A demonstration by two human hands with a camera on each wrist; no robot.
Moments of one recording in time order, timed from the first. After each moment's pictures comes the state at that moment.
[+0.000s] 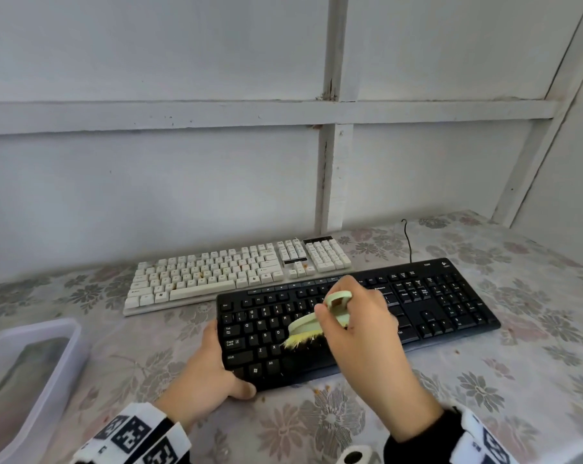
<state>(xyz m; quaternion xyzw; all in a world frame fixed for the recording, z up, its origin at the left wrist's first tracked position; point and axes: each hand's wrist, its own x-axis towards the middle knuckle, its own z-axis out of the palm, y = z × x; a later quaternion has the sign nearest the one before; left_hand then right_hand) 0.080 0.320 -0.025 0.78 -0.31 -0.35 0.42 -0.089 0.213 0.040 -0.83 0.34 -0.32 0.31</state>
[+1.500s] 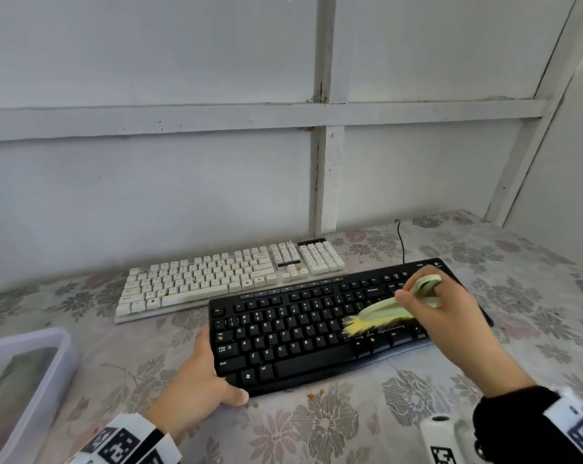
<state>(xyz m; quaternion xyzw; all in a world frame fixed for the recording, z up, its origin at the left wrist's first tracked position) 0.078 0.321 -0.023 0.78 -0.28 -0.37 0.41 -0.154 0.126 0.035 -0.78 0.39 -0.35 0.33</state>
